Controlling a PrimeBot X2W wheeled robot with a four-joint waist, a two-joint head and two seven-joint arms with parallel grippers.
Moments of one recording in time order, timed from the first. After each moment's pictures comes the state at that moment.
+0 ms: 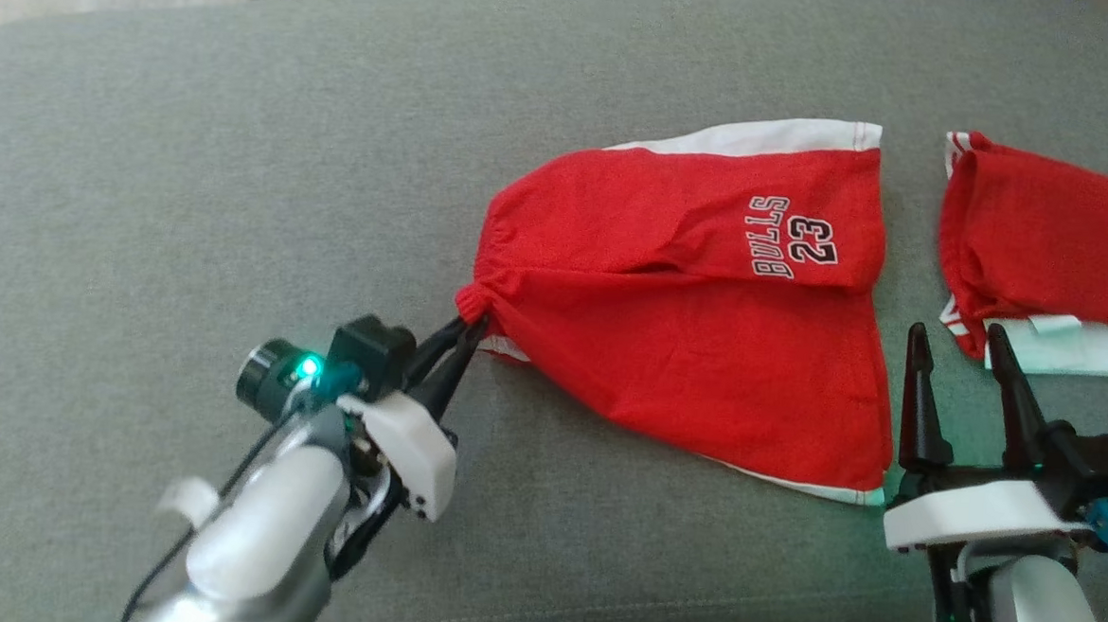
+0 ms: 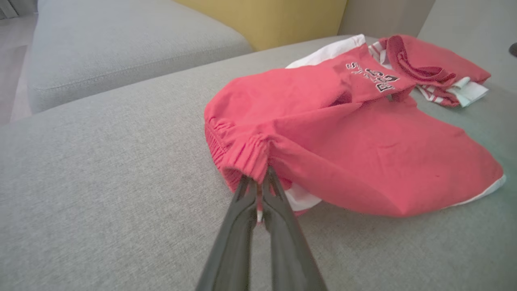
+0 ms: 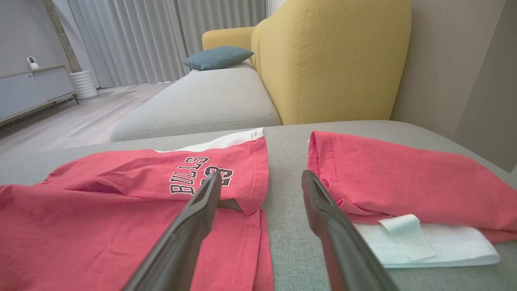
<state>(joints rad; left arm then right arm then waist) -0.43 0.18 -0.67 0.51 -0.33 -0.08 -0.19 -0.10 -0.04 -0.05 0.26 0.09 0.12 -0.25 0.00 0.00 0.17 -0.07</state>
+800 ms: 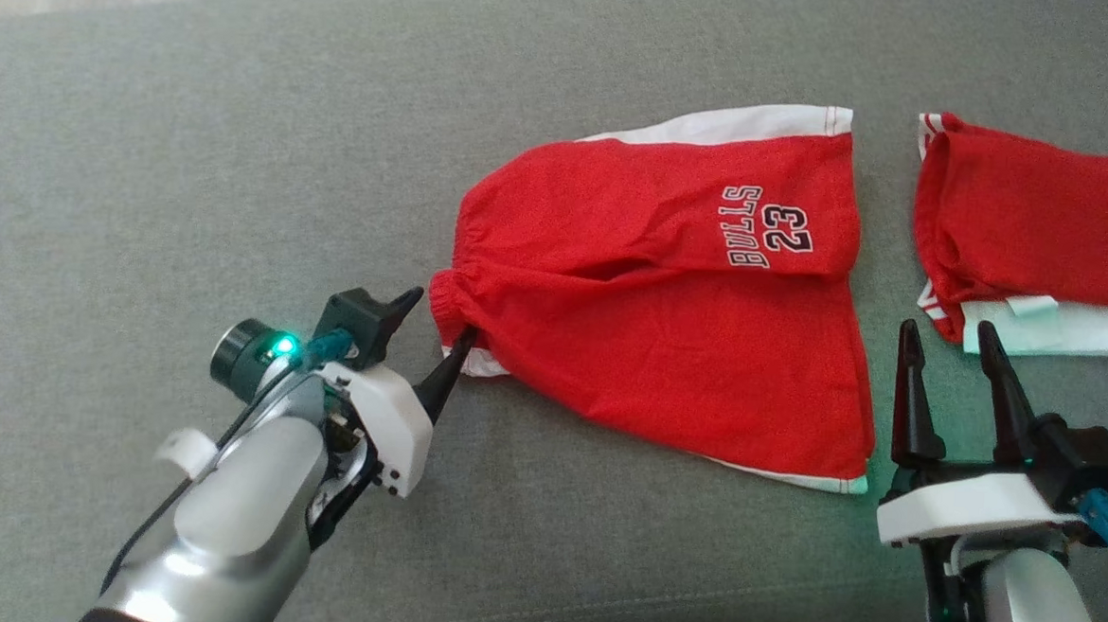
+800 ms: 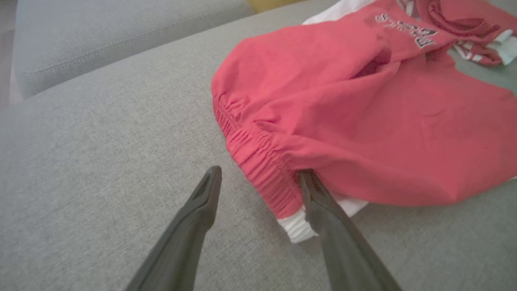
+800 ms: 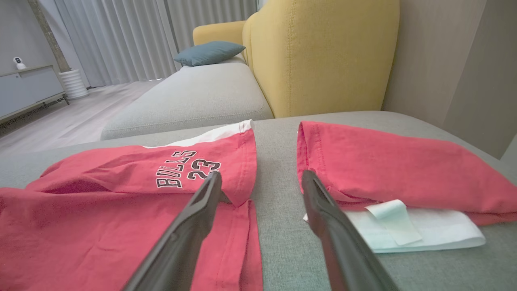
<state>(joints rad) -0.55 0.20 -0.73 0.71 -0.34 -0.11 -0.15 -0.12 -0.04 -0.04 0.29 0.11 0.12 -0.25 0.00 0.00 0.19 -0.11</state>
